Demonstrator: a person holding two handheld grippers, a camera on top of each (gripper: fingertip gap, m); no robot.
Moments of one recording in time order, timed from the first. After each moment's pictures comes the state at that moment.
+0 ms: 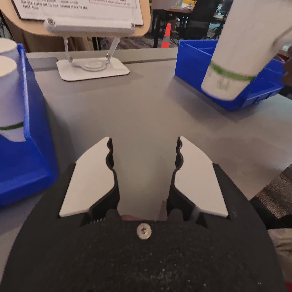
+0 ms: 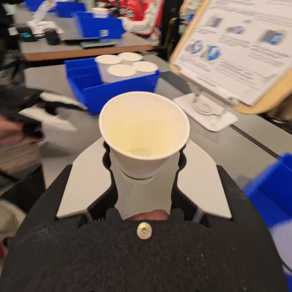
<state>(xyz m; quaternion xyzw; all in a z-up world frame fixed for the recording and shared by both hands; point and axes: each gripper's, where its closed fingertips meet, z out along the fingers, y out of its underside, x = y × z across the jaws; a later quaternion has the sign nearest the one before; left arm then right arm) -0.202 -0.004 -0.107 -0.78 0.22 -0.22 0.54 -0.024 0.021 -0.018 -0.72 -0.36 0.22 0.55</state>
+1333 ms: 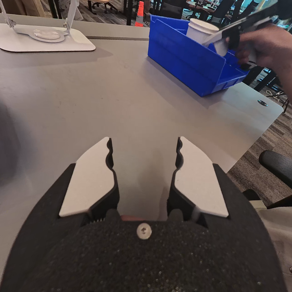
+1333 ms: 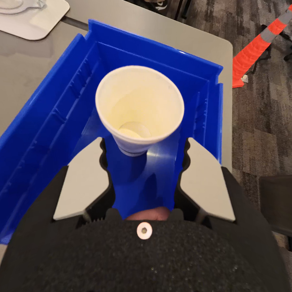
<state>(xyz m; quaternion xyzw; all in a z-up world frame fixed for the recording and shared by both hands) -0.168 -0.032 -0.132 -0.79 0.25 -0.29 0.49 0.238 0.126 -0.106 -0.89 -0.10 -0.04 0.44</state>
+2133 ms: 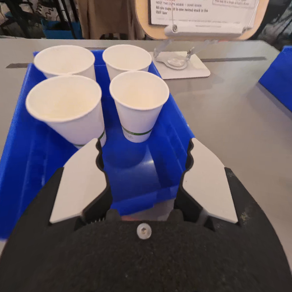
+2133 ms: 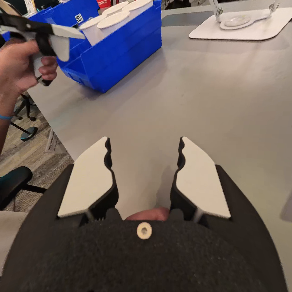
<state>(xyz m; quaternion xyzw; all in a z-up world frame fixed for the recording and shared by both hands) -0.363 0.101 -0.084 -0.84 0.13 -0.13 0.51 -0.070 -0.042 -0.131 -0.81 -0.21 0.28 0.47</state>
